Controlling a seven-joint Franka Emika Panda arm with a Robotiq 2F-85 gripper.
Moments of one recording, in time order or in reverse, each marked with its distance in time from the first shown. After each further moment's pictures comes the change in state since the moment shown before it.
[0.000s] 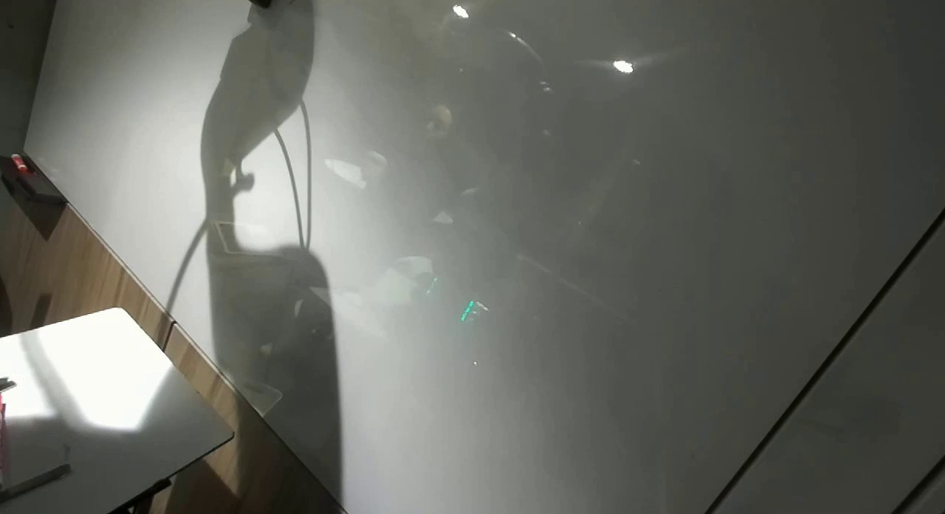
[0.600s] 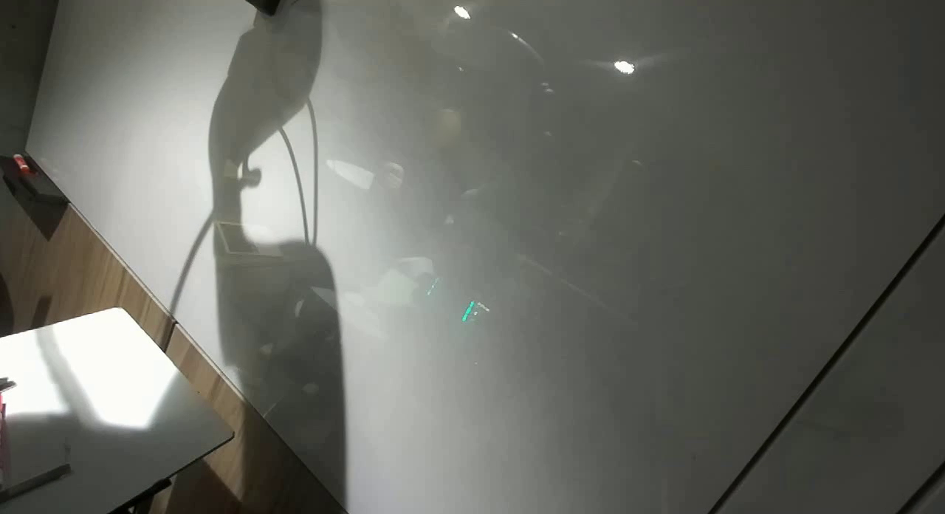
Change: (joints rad) arm 0.013 0.007 -0.041 0.002 0.005 -0.012 0.000
